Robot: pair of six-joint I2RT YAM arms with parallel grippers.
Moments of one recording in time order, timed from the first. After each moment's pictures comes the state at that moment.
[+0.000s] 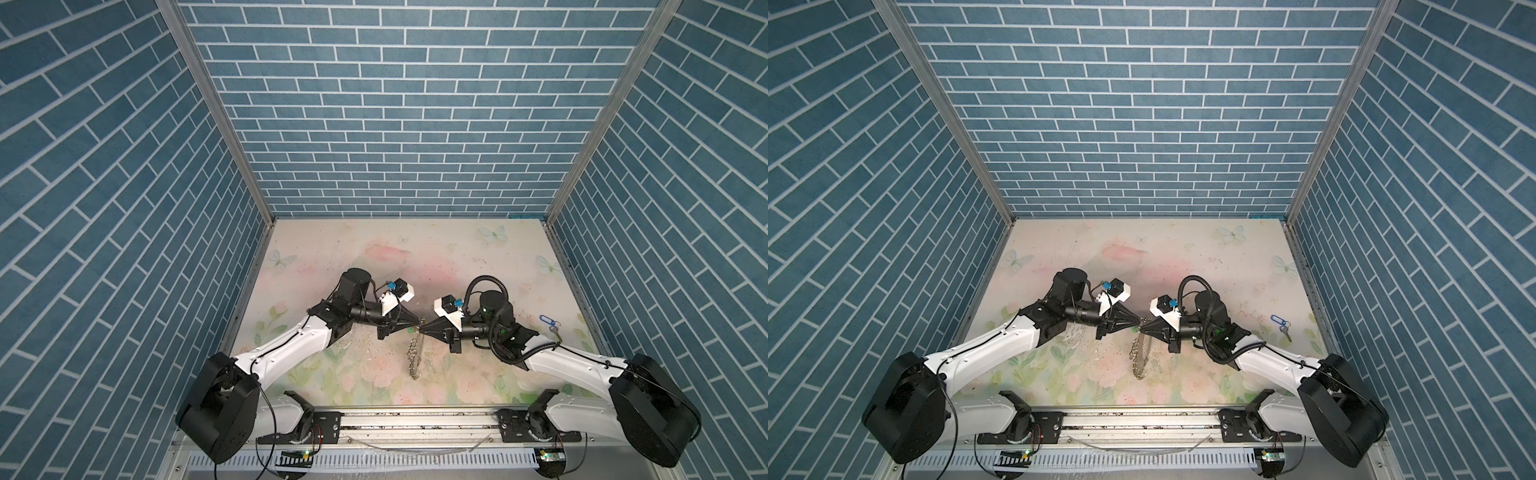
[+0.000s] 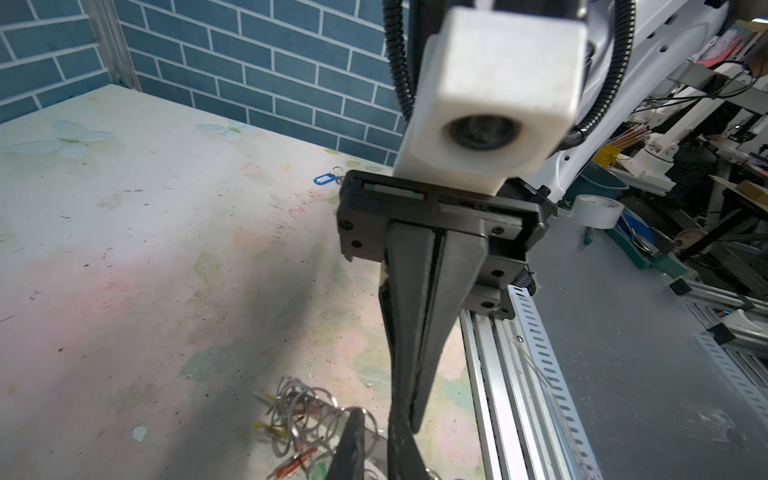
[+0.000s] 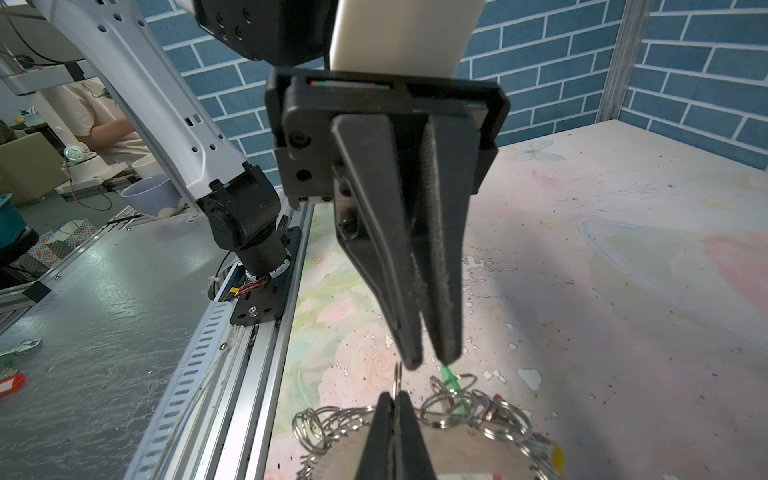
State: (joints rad) left arm -0.57 1.28 0.72 0.00 0.93 0.21; right arm 0.73 1.22 0.46 0.46 -0.85 -0.08
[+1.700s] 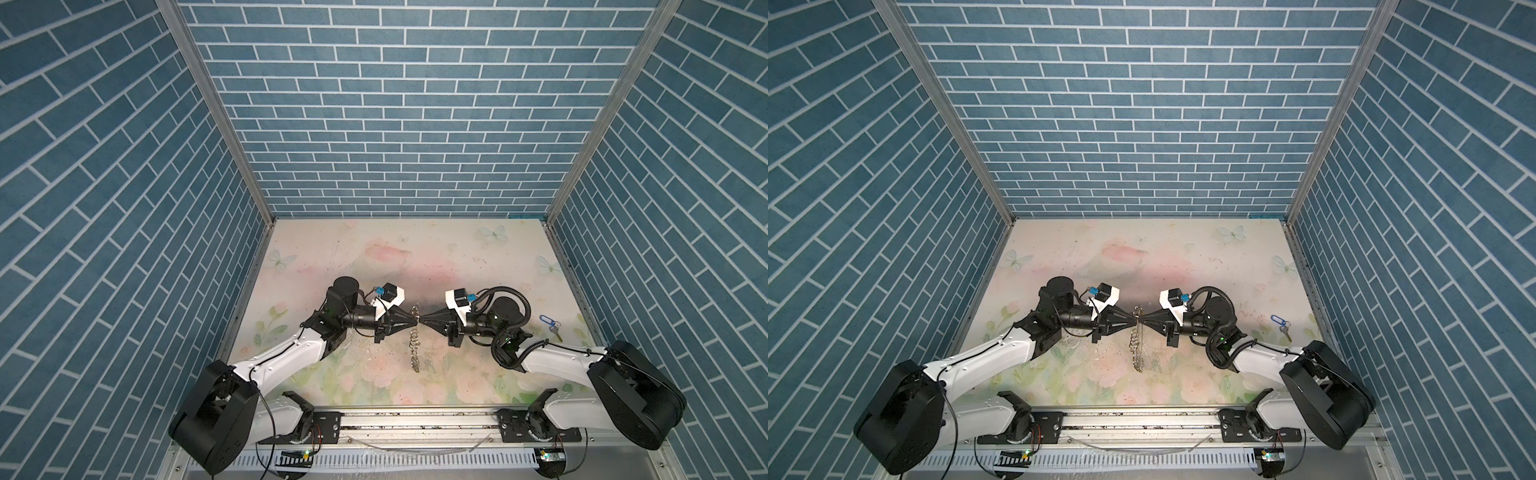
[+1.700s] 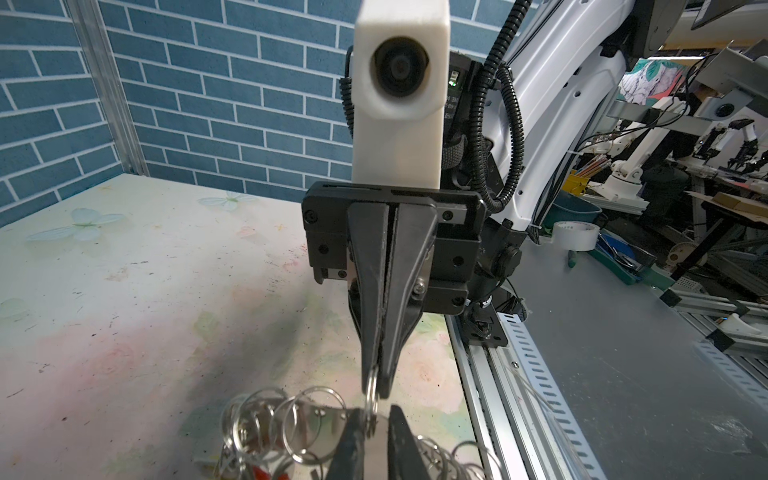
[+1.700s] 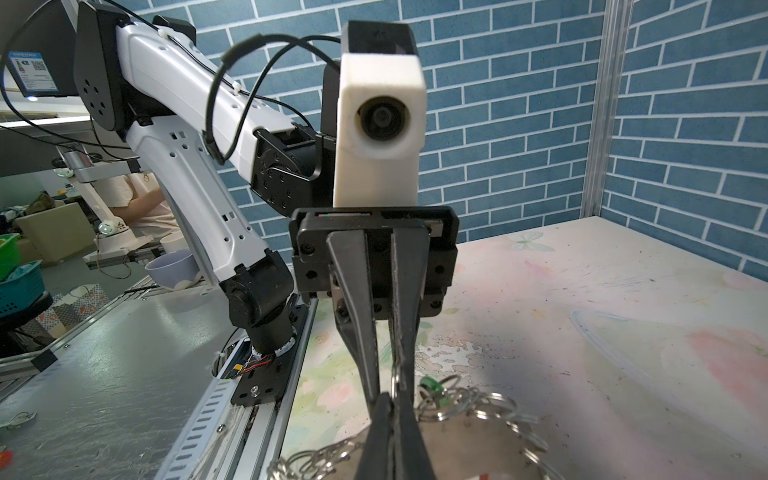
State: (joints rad) left arm -0.55 1.23 0.56 0.37 1.04 0.10; right arm 0.70 1.33 0.38 1.01 -0.88 0.19
